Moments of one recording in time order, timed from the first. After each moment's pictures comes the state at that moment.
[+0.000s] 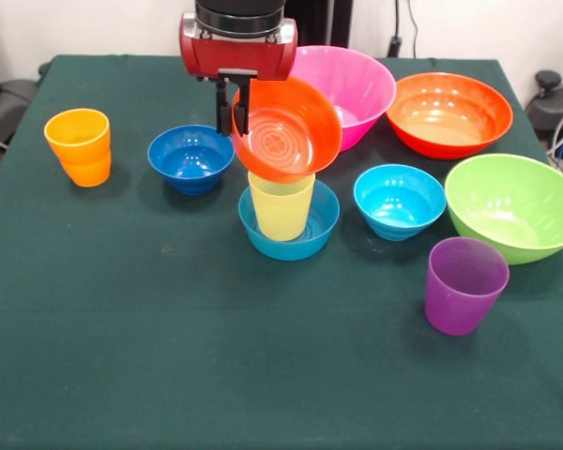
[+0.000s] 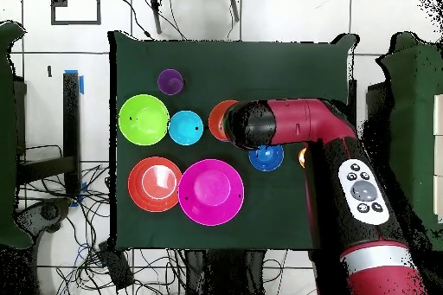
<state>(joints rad) -0.53 -0.69 0.36 1.56 -0.49 0.71 1.80</state>
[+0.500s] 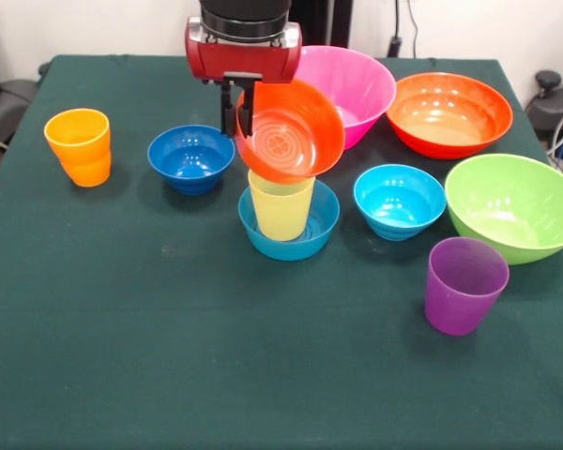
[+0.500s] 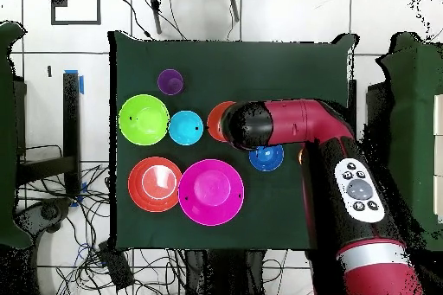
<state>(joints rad) -0.52 -0.68 0.35 1.56 -0.49 0.71 1.80</state>
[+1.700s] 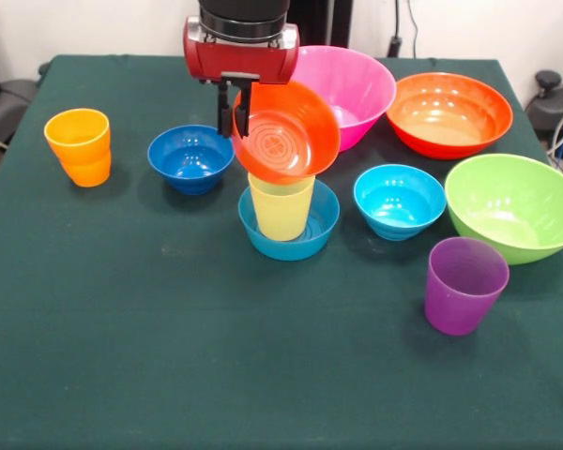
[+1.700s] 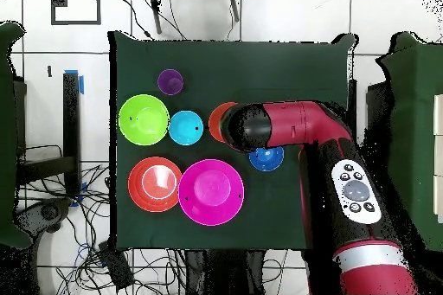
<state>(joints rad) -0.50 -0.68 0.32 1.56 -0.49 0.69 1.80</state>
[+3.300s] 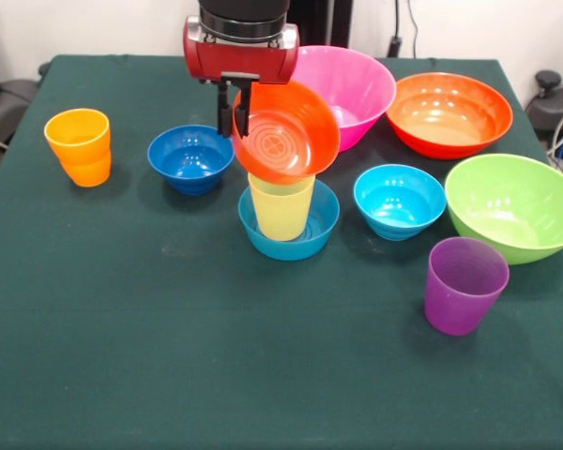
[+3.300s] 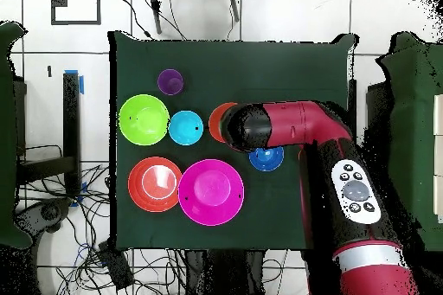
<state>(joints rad) -0.50 -0.68 0.32 1.56 -0.49 0.69 1.80</state>
